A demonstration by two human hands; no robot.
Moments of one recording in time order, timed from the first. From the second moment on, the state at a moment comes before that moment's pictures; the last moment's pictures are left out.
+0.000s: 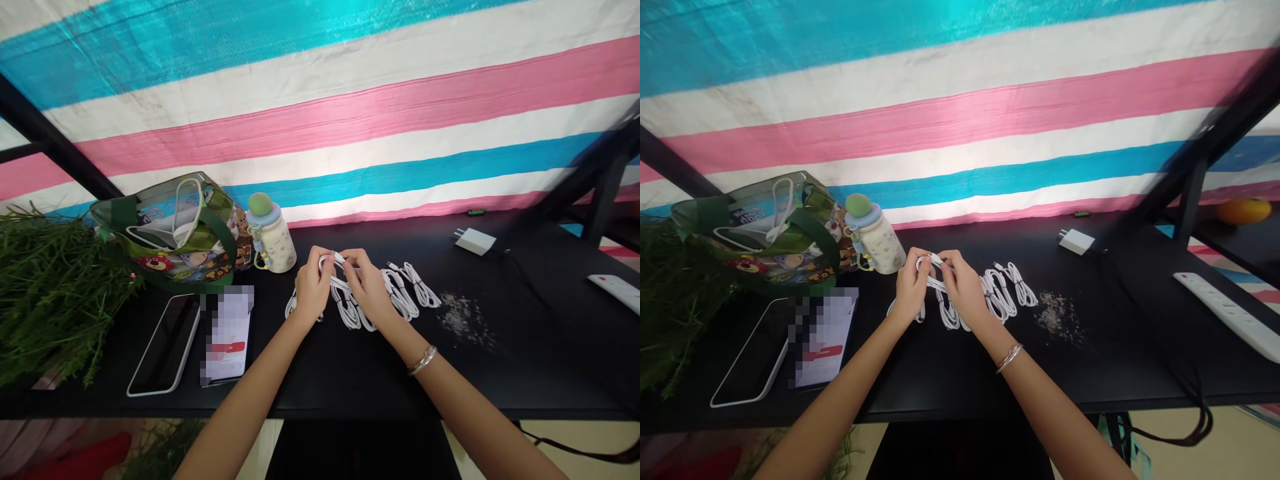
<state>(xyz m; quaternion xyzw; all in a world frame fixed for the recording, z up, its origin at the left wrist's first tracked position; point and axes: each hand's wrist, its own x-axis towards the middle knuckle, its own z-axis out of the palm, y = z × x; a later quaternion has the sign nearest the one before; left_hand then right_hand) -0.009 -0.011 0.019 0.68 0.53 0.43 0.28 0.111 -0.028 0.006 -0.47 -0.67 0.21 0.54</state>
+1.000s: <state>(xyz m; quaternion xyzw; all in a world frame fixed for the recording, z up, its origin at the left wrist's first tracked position) -0.008 -0.011 0.022 0.62 0.45 0.54 0.34 0.112 -0.026 0.022 -0.37 -0.36 0.67 0.53</state>
